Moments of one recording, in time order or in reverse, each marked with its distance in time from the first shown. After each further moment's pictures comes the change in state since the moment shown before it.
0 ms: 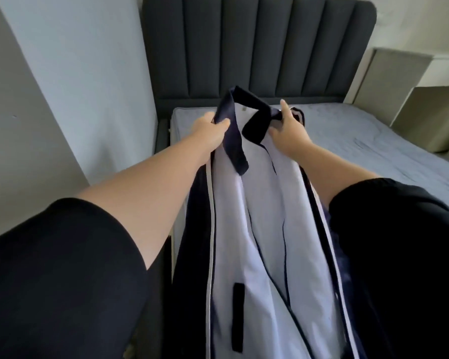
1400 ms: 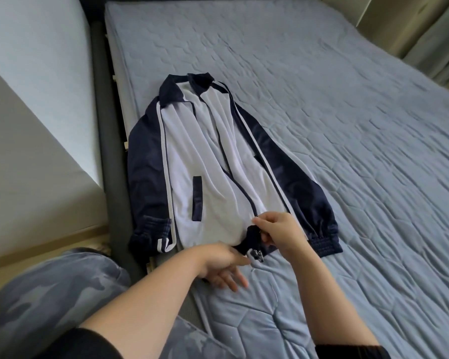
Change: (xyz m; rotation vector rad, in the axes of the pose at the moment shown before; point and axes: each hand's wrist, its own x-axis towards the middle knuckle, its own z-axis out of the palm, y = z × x) left_hand -0.314 -0.244 0.083 0.128 -1.185 -0.934; right_hand -0.390 0.152 0.051 0.516 -0.296 0.786
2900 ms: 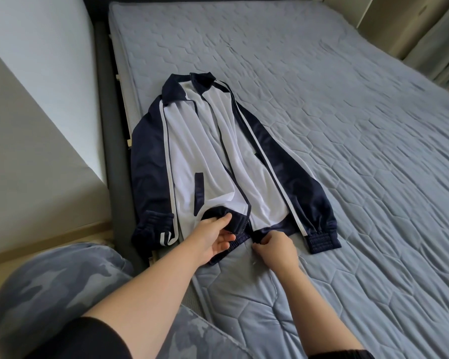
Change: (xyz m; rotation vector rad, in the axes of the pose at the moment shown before) left_hand -0.005 0.004 -0.002 -0.732 0.498 0.355; right_hand -0.009 0.051 0.018 -0.726 0.210 0.071
